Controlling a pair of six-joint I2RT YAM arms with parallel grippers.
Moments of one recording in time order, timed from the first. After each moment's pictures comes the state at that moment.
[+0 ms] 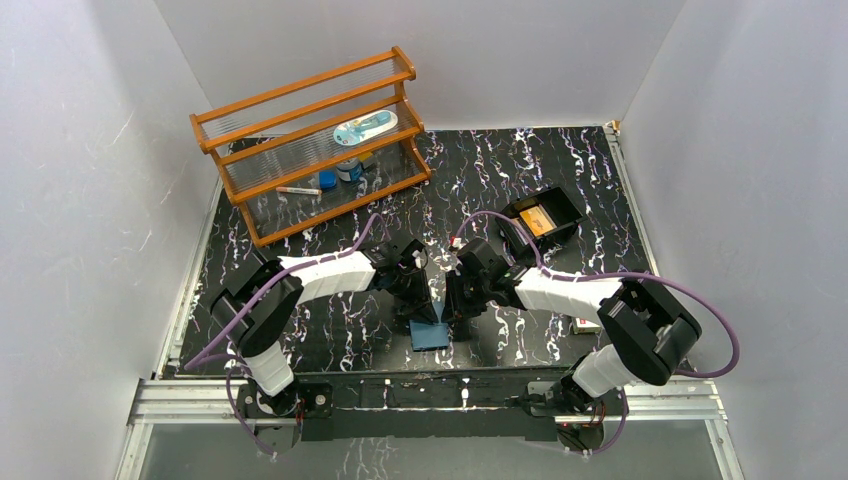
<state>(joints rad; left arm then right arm) -0.82 1.71 0.94 -0.40 0.39 -1.01 0.82 1.47 0.70 -0.22 -0.27 0.63</state>
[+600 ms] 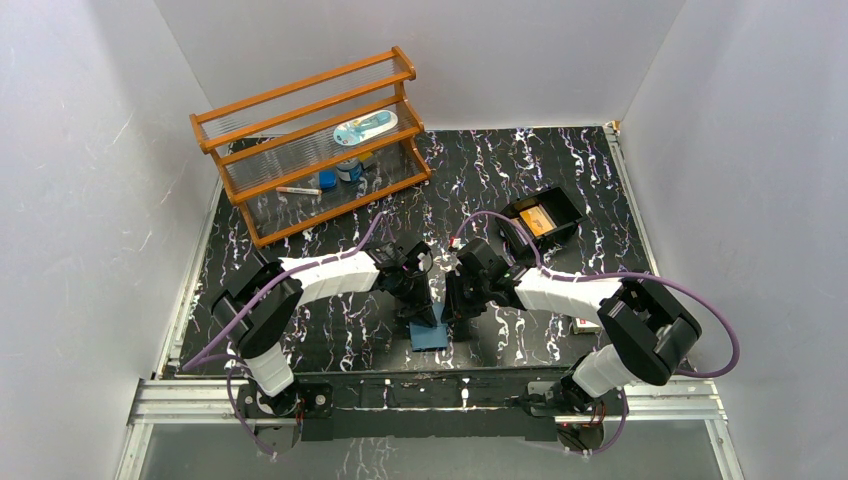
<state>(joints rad) -0.85 1.71 0.98 -0.48 0.33 -1.00 0.82 1.47 0.70 -0.22 -0.27 0.63</state>
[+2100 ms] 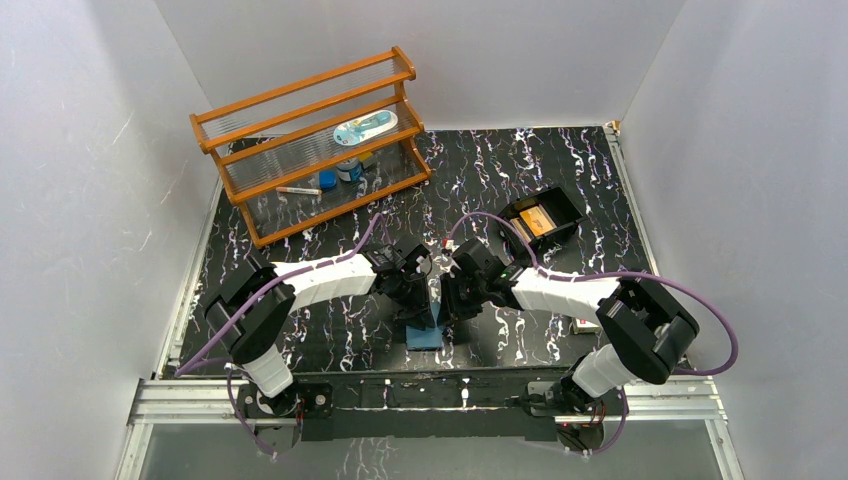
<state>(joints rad) -0.86 1.67 0.97 -0.52 0.26 -1.01 0.85 1.47 0.72 -0.23 -0.31 0.61</state>
